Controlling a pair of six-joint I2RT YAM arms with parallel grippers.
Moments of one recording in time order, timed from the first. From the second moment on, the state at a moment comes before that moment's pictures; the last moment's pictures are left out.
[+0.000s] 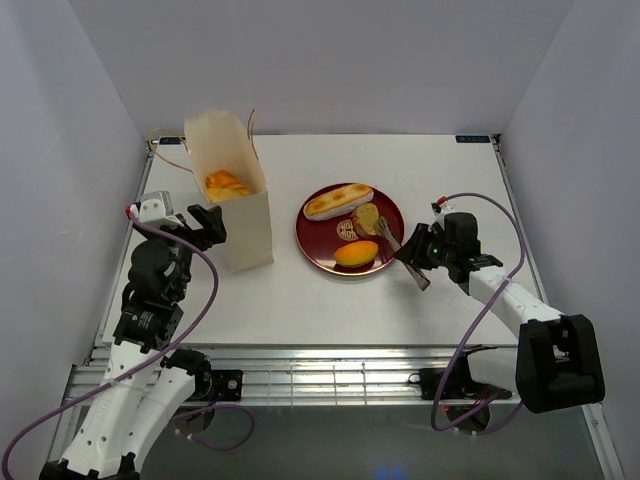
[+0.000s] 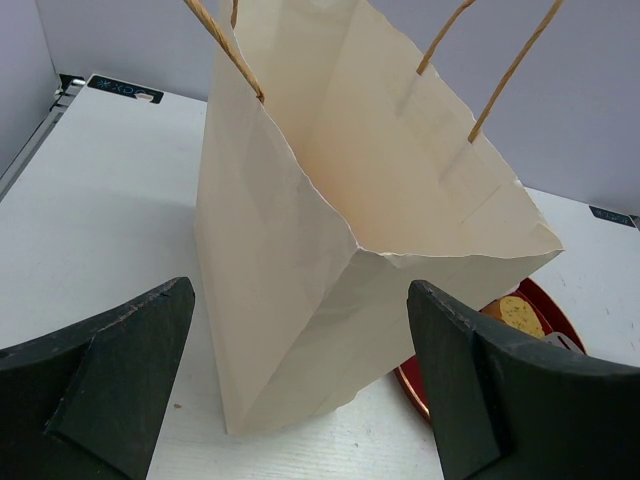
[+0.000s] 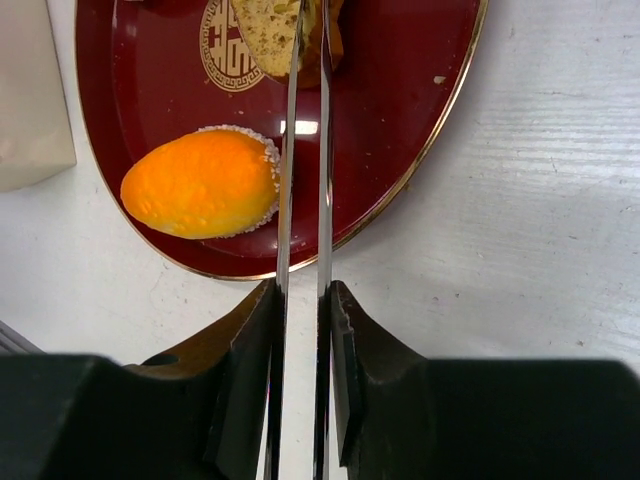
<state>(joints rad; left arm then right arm) -0.29 0.58 0.73 -0.16 -0.30 -0.28 0.20 1.21 0.57 -0.05 -0.37 0.44</state>
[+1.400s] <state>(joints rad) -0.29 0.58 0.73 -0.16 -0.30 -0.28 0.29 0.89 0.93 -0.15 -0.74 0.33</state>
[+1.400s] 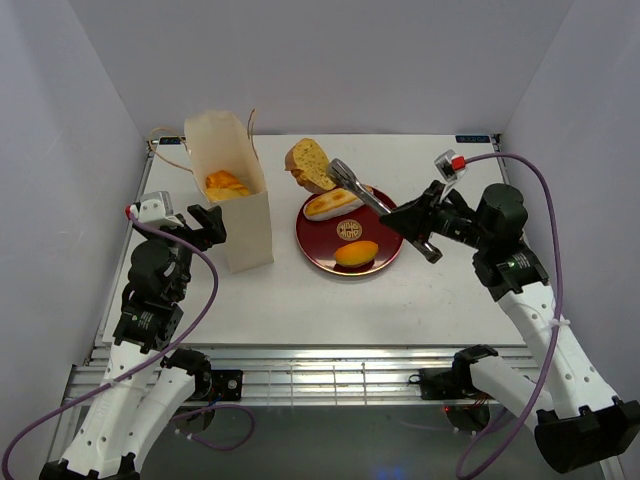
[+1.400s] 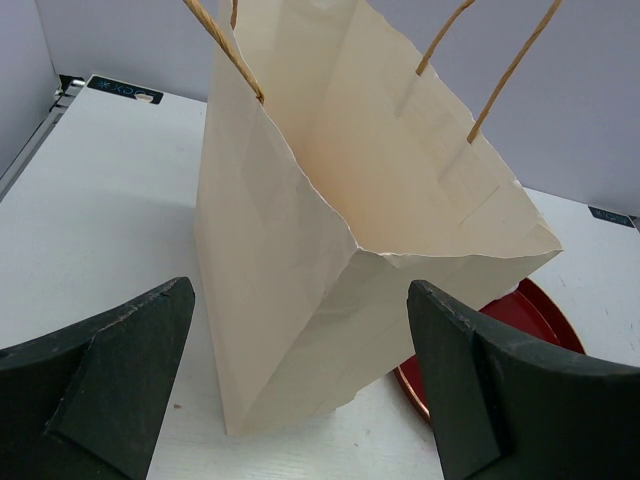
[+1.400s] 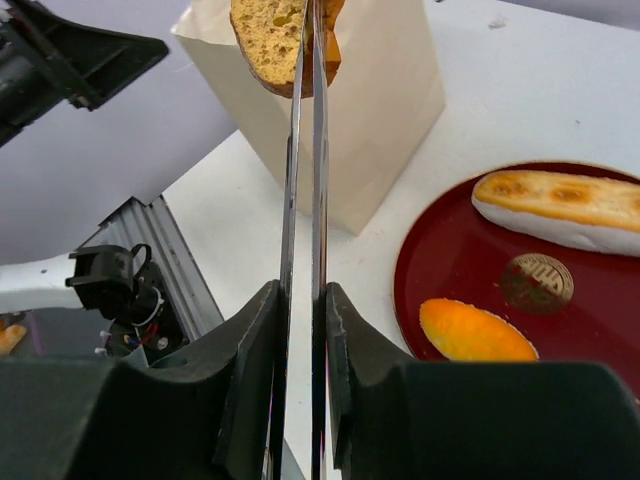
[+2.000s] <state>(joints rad) -0.29 0.56 0.73 -0.16 -0.30 -0.28 0.63 1.25 1.31 -0.07 -0.61 0.28</state>
